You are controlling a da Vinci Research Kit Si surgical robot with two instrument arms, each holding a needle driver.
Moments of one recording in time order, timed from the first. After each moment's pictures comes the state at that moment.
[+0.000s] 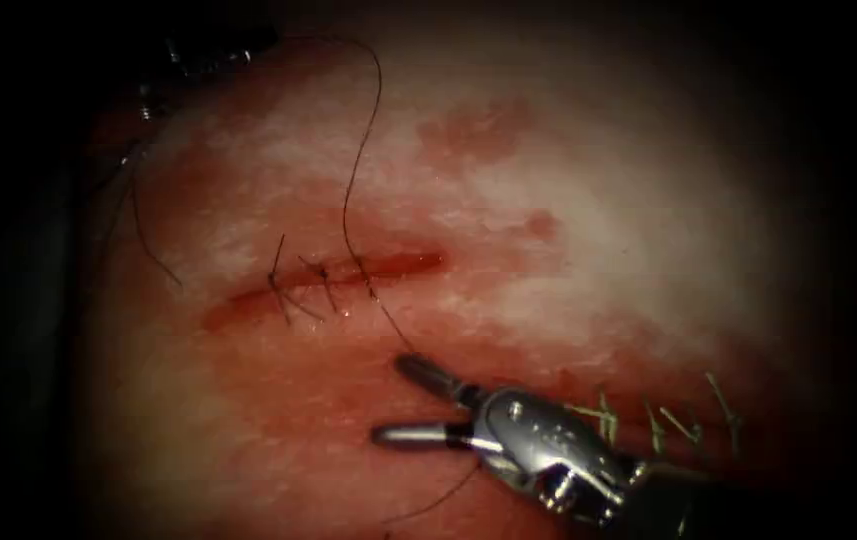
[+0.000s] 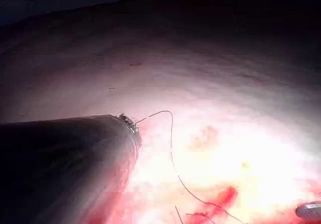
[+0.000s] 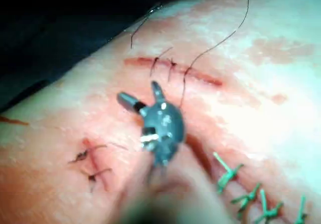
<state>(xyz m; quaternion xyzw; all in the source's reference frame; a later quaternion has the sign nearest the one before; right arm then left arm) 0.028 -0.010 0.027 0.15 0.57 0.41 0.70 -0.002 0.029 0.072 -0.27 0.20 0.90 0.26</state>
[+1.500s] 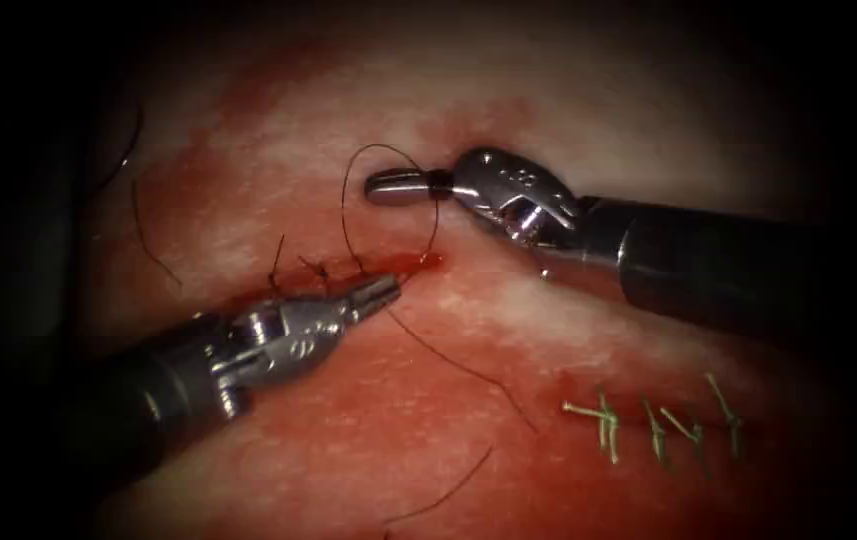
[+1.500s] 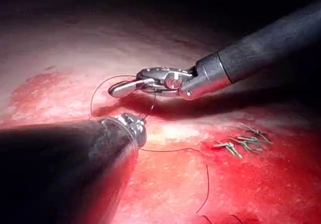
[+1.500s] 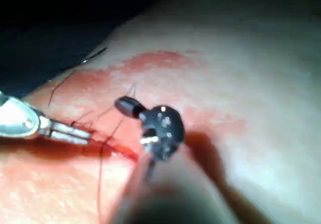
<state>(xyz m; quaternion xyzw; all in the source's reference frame) 0.031 0.007 0.038 0.30 0.66 0.30 0.63 -0.015 0.012 0.065 -0.39 0.12 0.88 0.24</state>
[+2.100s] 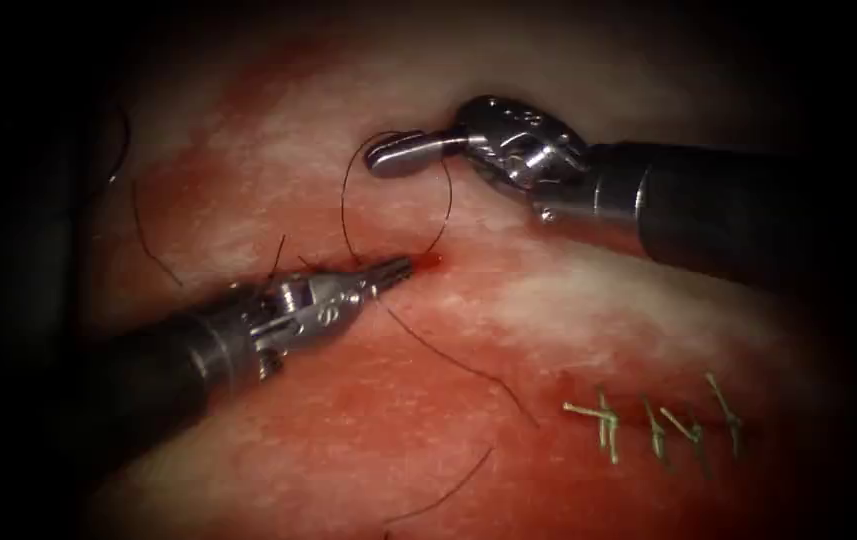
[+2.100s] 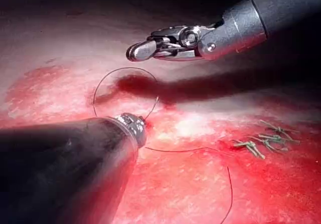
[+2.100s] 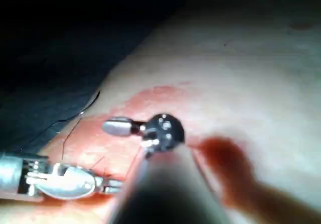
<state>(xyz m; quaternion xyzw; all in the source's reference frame) 0.032 0.010 0.034 0.45 0.68 0.24 0.52 -0.016 0.013 0.071 -0.39 0.11 0.89 0.23</state>
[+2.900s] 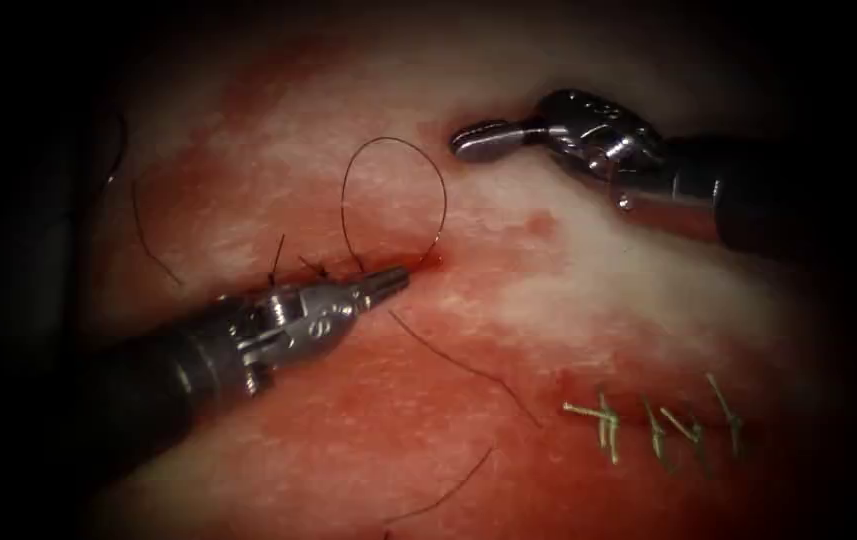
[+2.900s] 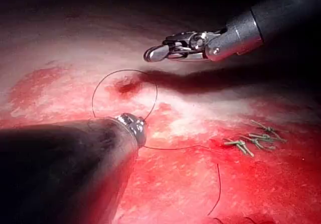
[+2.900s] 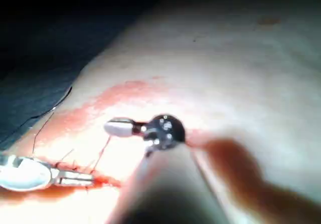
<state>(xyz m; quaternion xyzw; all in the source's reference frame) 0.025 0.011 0.037 0.35 0.67 0.28 0.59 -0.016 0.012 0.068 -0.39 0.11 0.89 0.23</state>
